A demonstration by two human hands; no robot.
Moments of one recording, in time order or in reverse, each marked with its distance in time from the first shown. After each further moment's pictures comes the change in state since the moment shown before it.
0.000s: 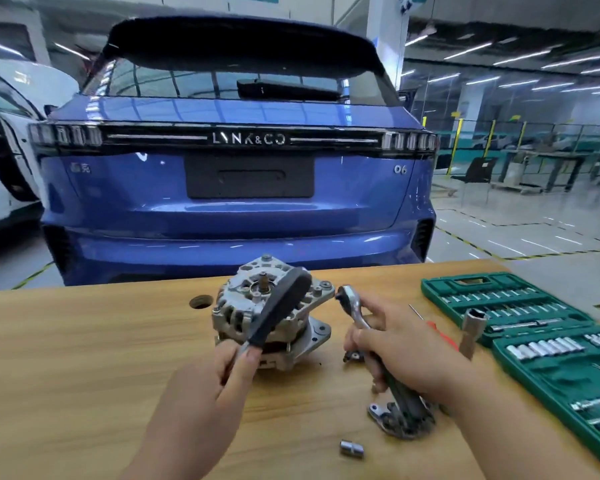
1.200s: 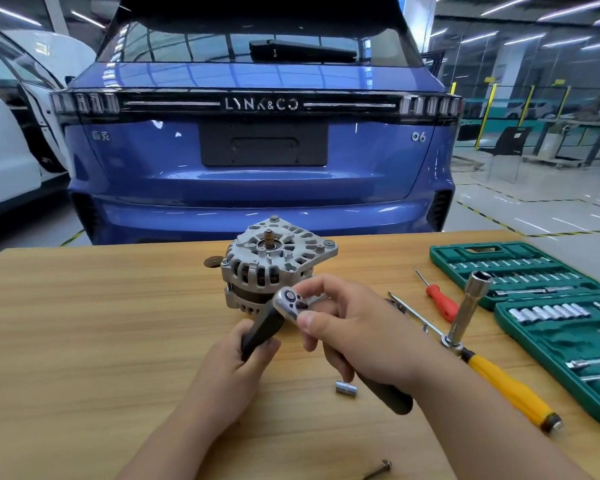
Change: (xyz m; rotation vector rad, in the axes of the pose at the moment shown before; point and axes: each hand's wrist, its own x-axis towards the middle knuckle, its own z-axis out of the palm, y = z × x) left_hand -0.023 -0.032 0.039 -0.162 -0.099 -0.096; right_hand -0.038 -0.026 0.041 0.026 -0.223 -0.129
